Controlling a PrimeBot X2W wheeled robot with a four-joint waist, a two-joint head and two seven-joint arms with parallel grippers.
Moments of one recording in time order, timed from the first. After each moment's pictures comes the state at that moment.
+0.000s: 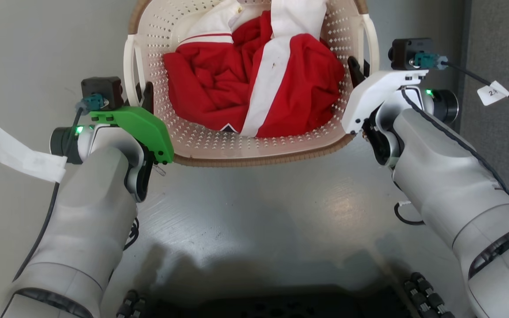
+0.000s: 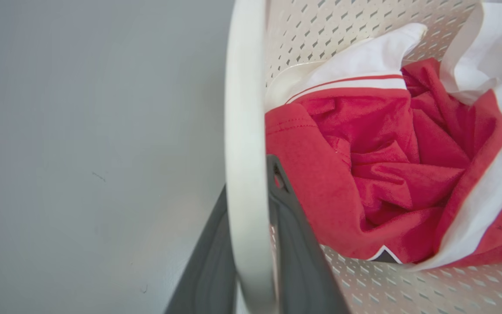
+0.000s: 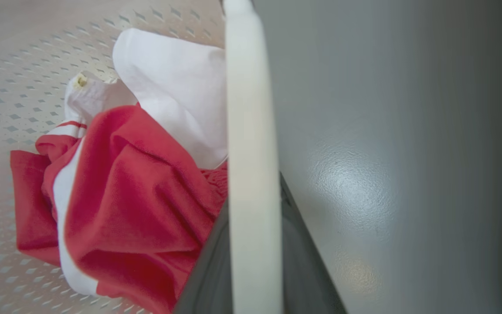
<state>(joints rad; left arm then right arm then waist) -0.91 0.02 -0.63 1.05 -0.70 0.01 -0.22 -0.97 -0.06 0.81 1.09 0.83 -0.08 -0.19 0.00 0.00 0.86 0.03</state>
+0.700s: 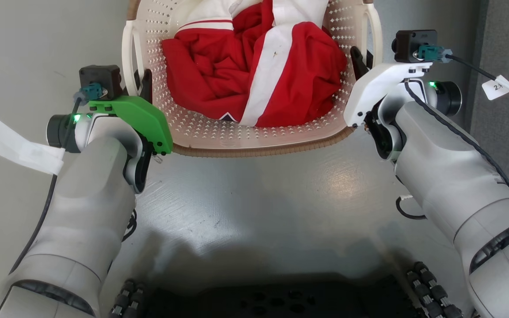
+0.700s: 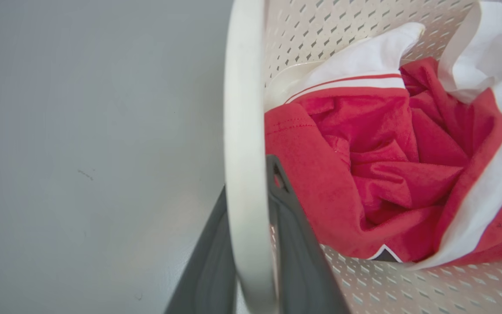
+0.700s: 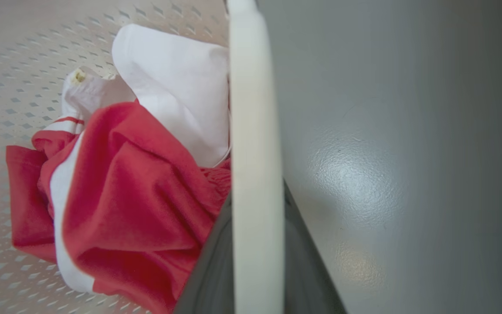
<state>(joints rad) -0.94 0.02 -0.64 1.07 -0.69 0.00 -0.24 -1.00 -0.06 0.82 1.11 0.84 -0.07 -0.21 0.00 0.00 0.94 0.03</state>
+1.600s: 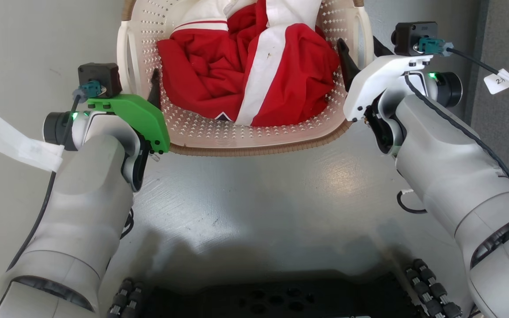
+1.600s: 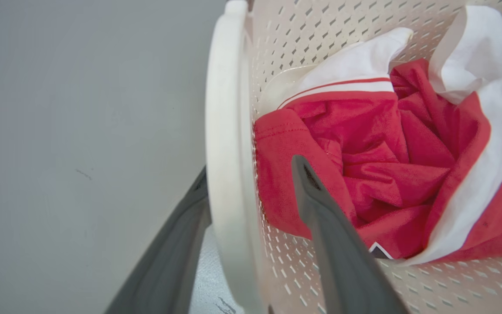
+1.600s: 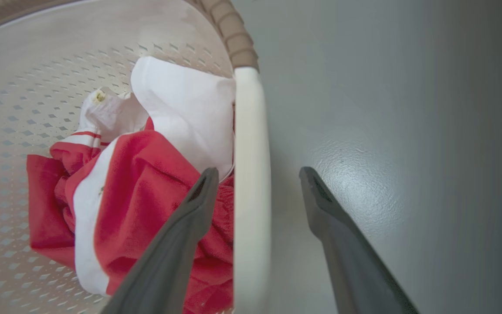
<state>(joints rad) -0.96 0.02 -0.65 1.11 -0.68 -0.01 -0.25 -1.02 -0.07 0.85 1.12 0.84 -0.06 -0.23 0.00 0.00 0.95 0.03</state>
